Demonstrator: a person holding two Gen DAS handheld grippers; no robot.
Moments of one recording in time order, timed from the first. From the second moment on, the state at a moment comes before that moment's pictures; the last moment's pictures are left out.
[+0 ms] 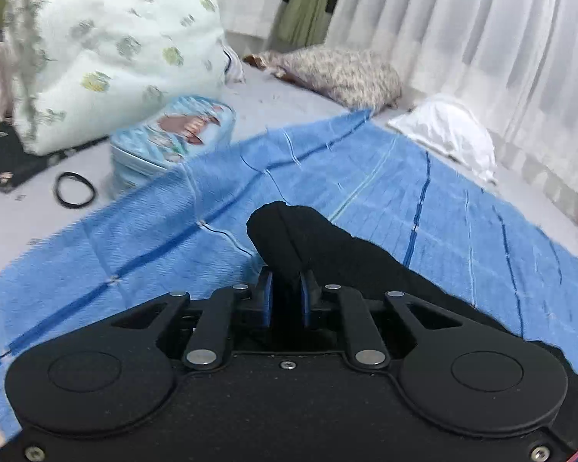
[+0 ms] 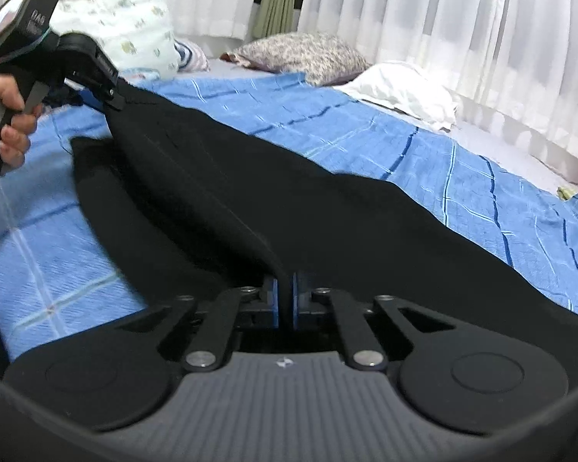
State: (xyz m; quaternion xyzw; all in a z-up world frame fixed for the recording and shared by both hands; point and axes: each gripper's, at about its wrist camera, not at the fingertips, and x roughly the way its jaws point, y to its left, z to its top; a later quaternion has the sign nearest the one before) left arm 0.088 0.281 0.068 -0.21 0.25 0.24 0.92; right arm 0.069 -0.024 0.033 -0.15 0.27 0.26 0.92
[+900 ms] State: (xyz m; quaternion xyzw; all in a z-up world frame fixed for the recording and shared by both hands) left arm 0.076 0.287 0.028 -0.17 0.30 0.28 0.90; right arm 0.044 -0.167 0.008 -0.15 0.31 -0.02 0.94
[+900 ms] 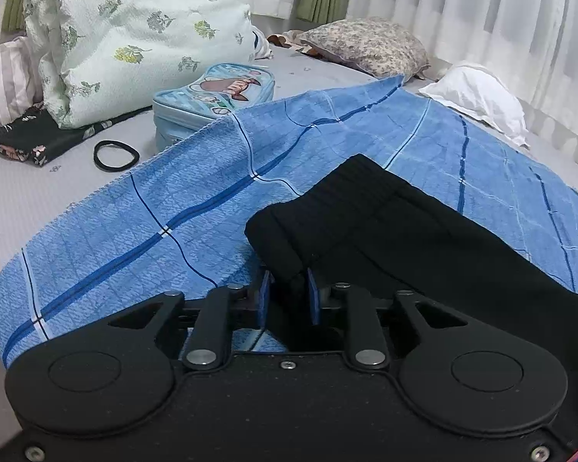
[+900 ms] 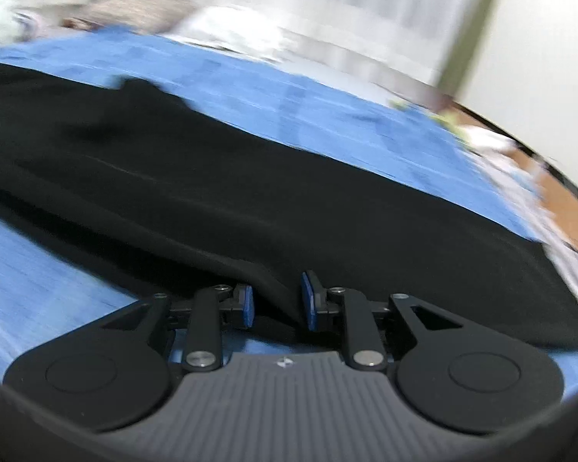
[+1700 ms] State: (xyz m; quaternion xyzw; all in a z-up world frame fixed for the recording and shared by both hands) left arm 0.089 0.286 0.026 -0.14 0.32 0.31 0.89; right arm 0.067 -0.453 0.005 -0.09 0.32 -0.36 0.87
